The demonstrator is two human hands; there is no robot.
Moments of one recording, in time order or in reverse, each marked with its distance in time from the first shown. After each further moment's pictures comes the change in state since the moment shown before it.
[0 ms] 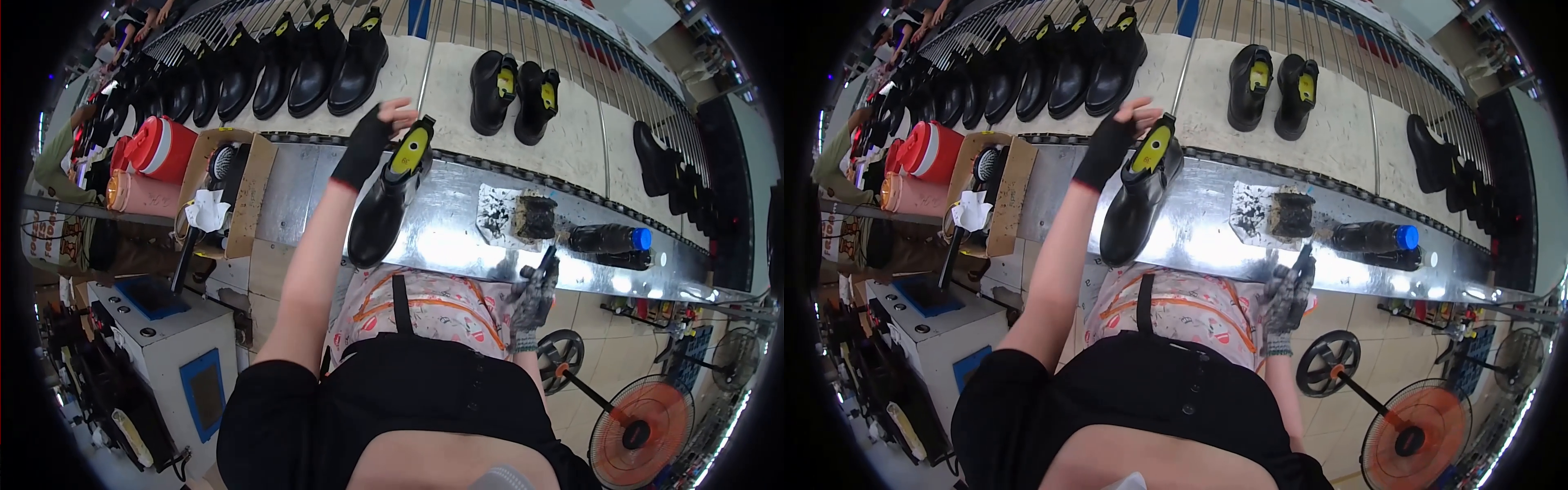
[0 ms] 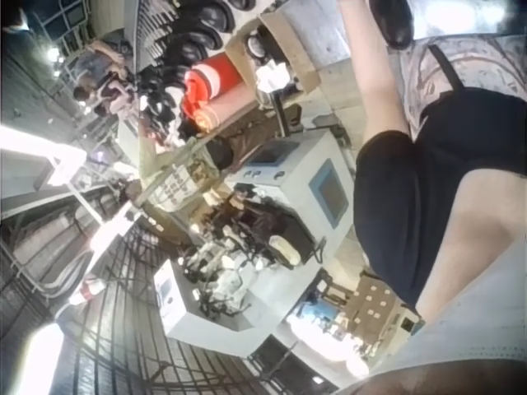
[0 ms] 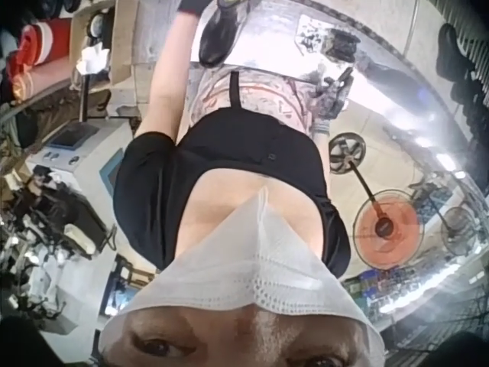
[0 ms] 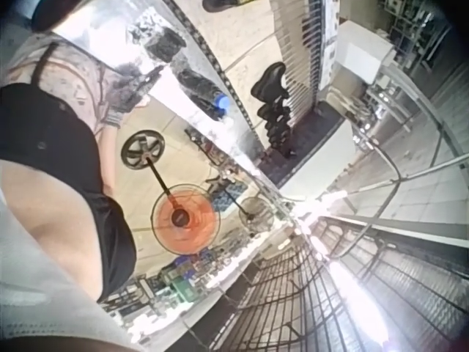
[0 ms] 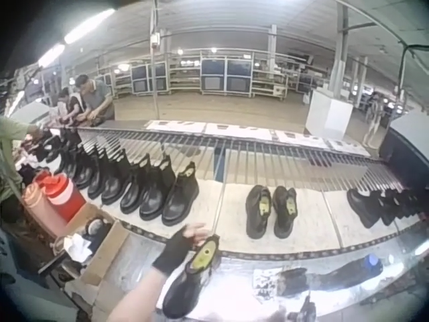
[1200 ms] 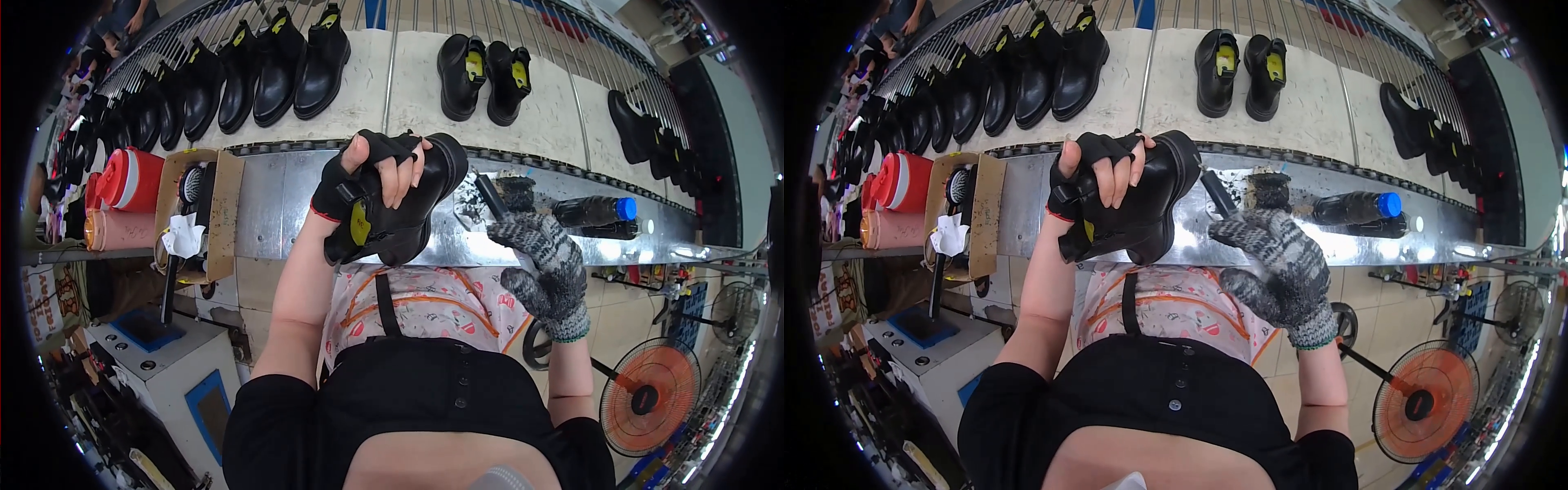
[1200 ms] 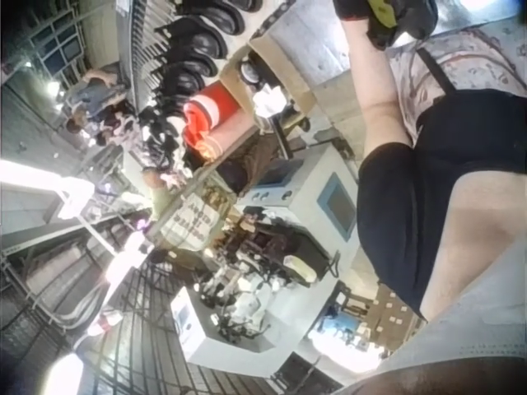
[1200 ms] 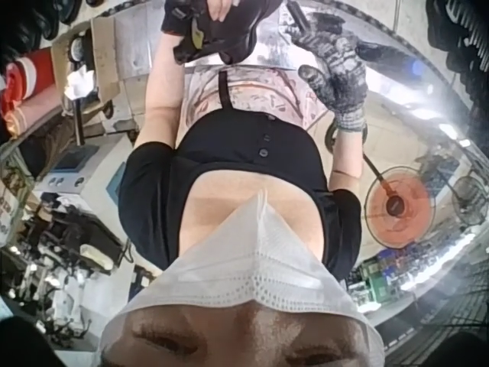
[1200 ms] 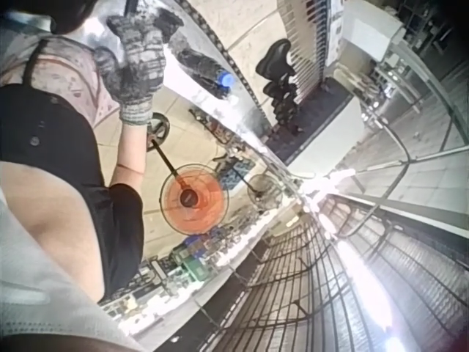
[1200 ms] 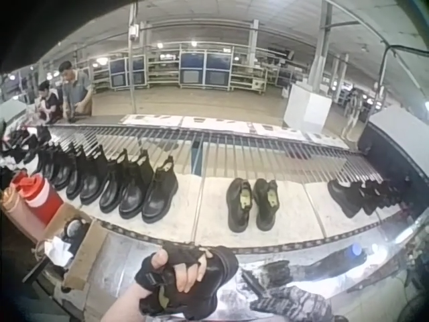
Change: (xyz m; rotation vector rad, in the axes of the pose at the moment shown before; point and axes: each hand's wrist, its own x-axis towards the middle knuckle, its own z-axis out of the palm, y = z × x) left_hand -0.043 0.051 0.067 -0.105 -0.754 0.308; right_hand -0.019 -0.172 0.071 -1.040 -0.704 -0.906
